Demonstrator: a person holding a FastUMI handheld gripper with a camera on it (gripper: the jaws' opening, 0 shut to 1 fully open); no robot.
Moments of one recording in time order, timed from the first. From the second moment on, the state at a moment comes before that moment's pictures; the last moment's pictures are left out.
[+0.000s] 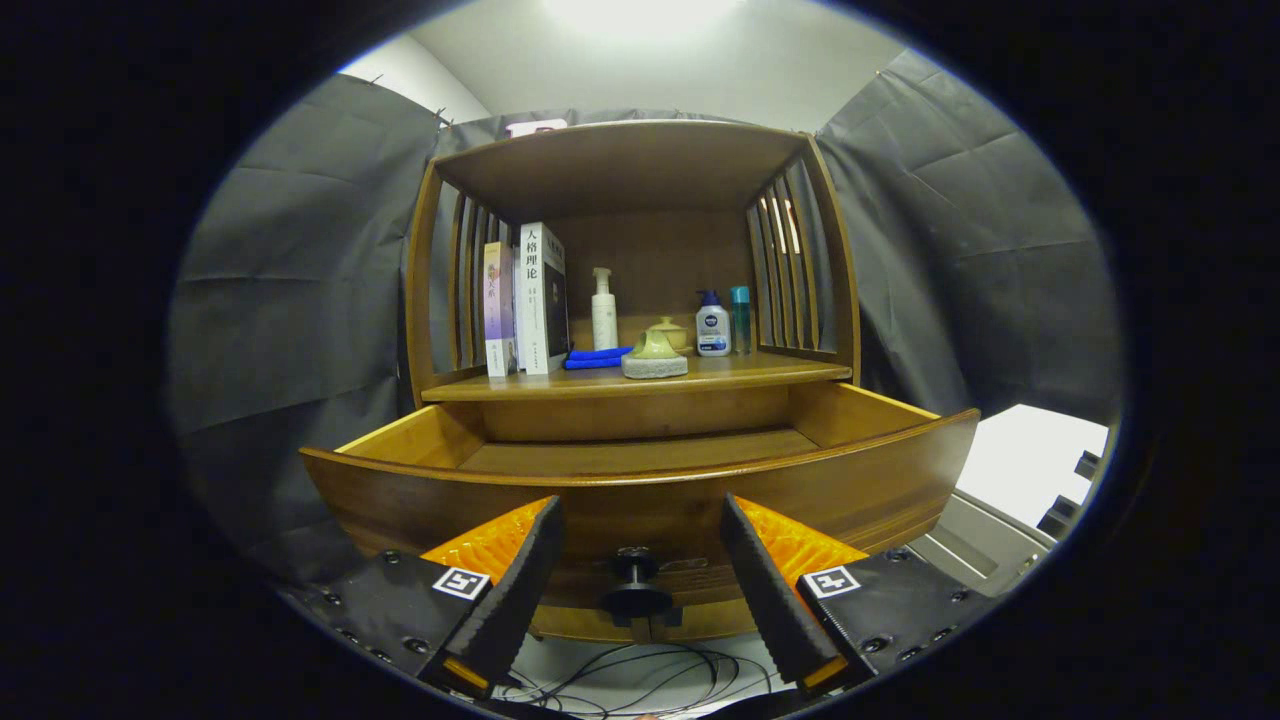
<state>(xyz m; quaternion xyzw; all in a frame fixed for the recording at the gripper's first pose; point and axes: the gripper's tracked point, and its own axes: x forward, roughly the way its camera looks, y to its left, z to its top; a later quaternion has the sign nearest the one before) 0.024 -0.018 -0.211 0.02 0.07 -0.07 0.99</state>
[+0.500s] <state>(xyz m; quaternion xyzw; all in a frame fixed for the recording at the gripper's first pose) 0.045 -0.010 -0.213 0.01 0.07 -0.06 1.00</state>
